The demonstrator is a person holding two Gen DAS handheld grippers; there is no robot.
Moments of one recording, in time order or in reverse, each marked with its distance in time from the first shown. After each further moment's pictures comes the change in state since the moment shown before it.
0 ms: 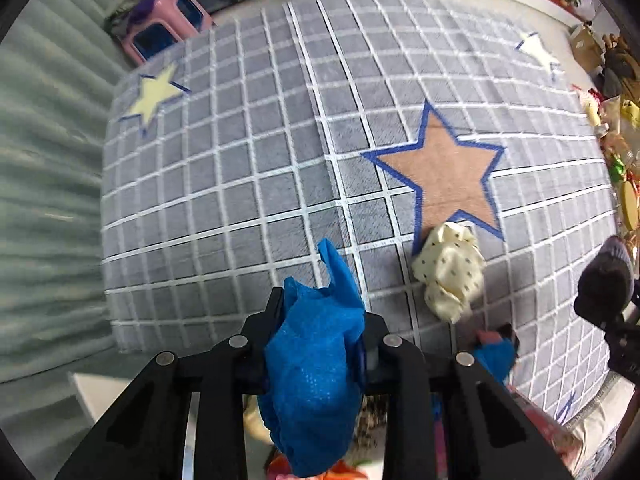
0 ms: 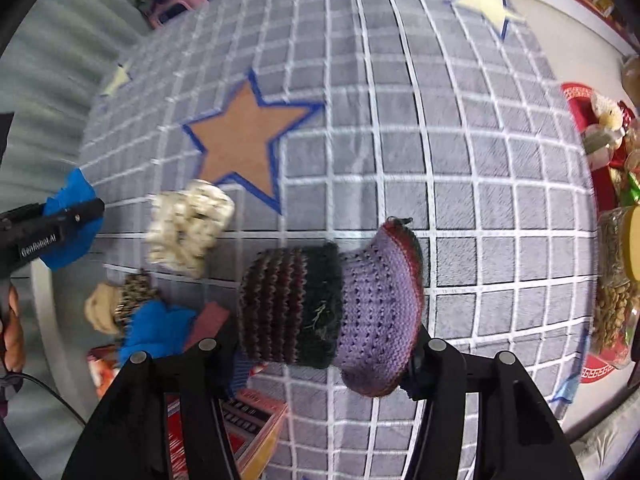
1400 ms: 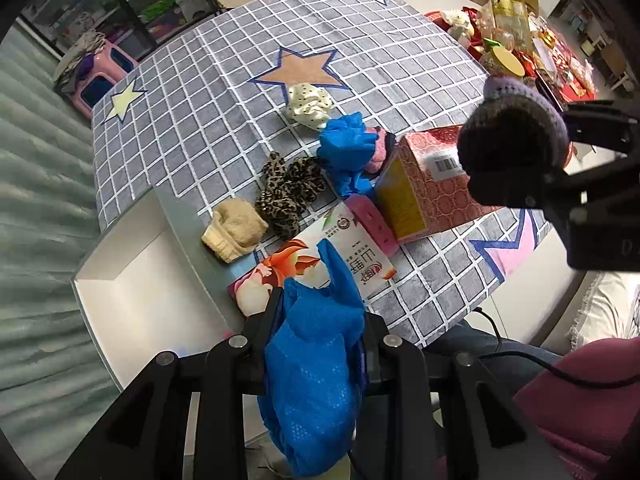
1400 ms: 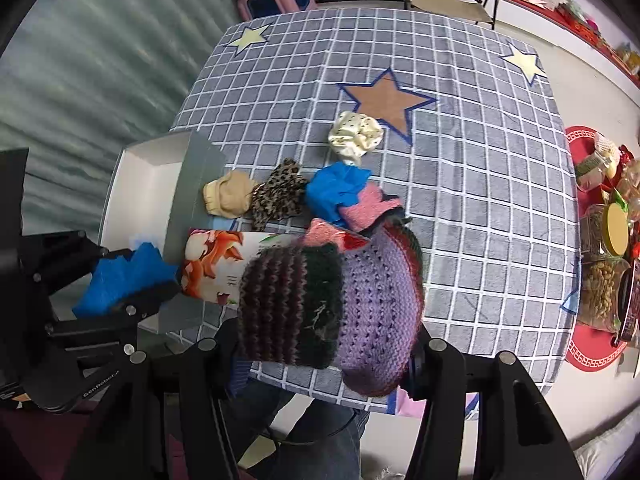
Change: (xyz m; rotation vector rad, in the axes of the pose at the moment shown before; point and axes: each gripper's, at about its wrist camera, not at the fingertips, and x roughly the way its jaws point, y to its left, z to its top) left arm -0.085 0.013 -0.228 0.312 -0.050 -0.122; right arm -0.107 0.127 -0.139 -0.189 -0.046 0.021
